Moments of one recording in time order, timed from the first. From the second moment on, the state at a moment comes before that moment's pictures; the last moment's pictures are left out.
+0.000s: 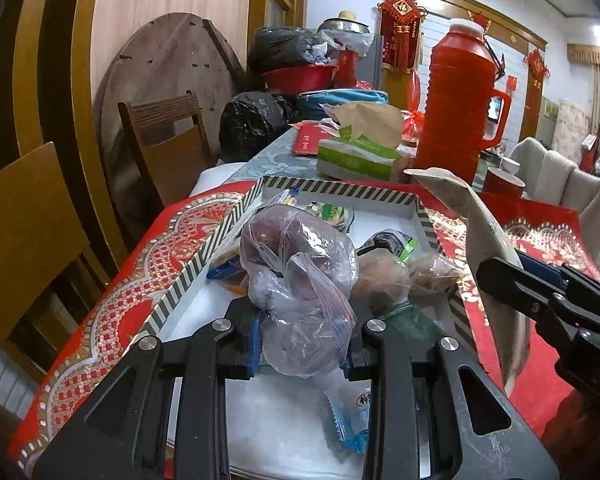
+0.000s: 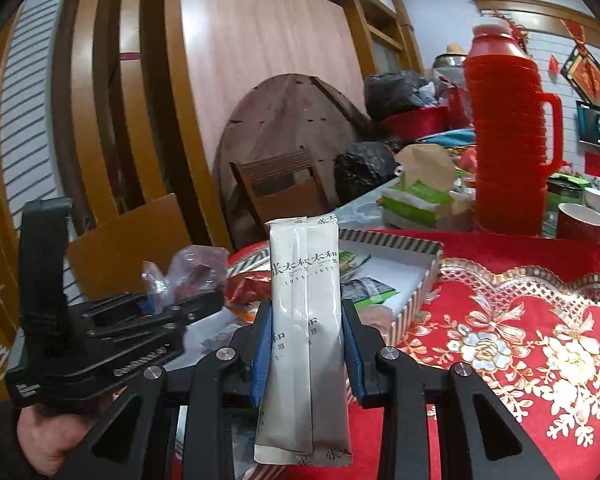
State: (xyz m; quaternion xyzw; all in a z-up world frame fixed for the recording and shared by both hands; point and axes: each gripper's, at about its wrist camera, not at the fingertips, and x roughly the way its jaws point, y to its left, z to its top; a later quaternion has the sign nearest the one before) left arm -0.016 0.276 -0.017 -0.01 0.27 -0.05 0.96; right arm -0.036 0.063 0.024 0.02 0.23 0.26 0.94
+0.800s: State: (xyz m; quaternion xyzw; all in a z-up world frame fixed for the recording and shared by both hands) left arm -0.020 0.270 -0.019 0.00 0.27 -0.04 0.96; right arm -0.035 0.072 0.023 -0.01 0.23 0.26 0.94
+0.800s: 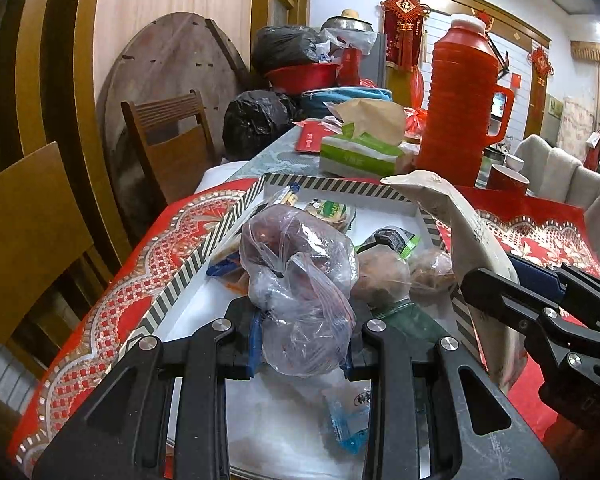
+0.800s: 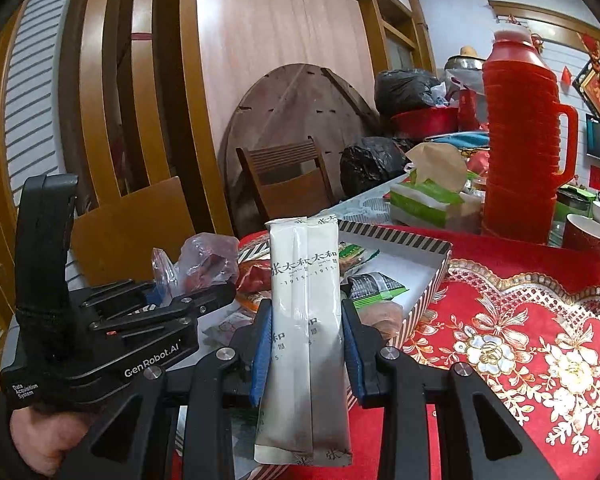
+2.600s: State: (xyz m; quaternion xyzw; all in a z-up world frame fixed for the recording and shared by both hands) left arm -0.044 0.294 -0.001 -0.06 0.21 0.01 0.98; right arm 0.002 0.041 0.013 -0.13 0.37 0.32 0.86
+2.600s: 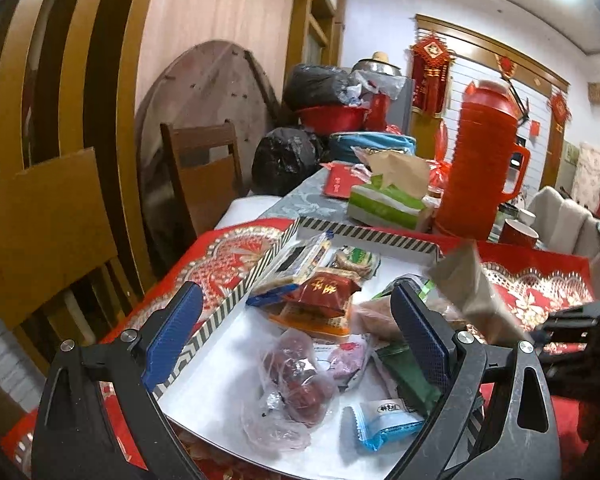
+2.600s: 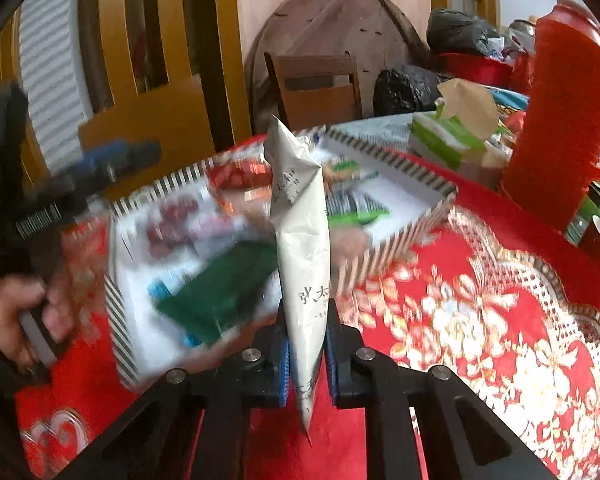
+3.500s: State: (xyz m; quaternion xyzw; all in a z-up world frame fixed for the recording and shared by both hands) left arm -0.044 0.271 0.001 0.00 0.28 -0.02 0.96; right arm -0.088 0.048 0.022 0.03 0.26 0.30 0.92
